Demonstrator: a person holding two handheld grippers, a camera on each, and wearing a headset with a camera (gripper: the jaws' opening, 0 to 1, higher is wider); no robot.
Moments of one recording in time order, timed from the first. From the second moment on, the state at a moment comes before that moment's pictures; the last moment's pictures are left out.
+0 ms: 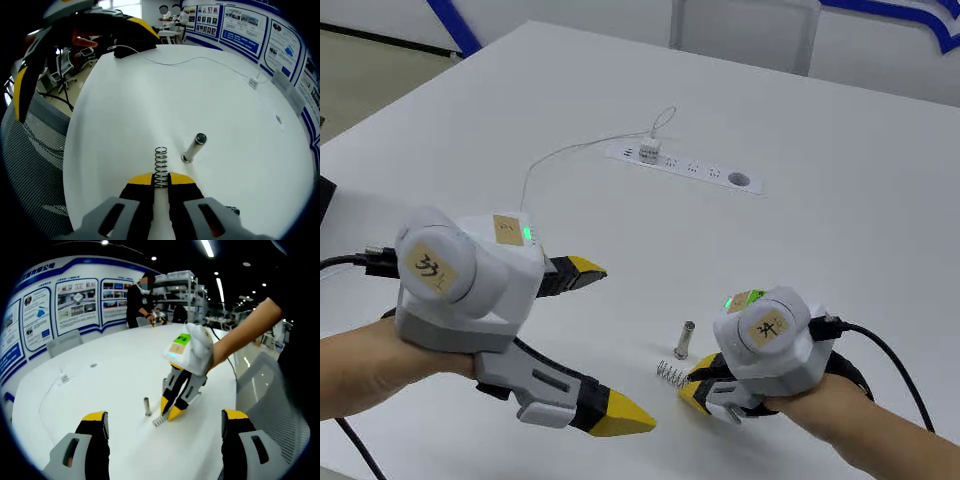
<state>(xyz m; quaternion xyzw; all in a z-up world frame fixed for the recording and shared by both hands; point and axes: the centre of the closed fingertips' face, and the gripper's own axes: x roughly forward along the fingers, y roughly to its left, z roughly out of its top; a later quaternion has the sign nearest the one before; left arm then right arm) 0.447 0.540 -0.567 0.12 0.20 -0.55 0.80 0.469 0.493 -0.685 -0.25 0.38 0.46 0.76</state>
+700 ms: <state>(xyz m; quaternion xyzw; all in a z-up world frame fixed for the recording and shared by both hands) 0.431 0.512 -0.554 0.14 0.18 -0.57 0.79 0.435 0.478 -0.590 -0.29 0.30 0.51 0.75</state>
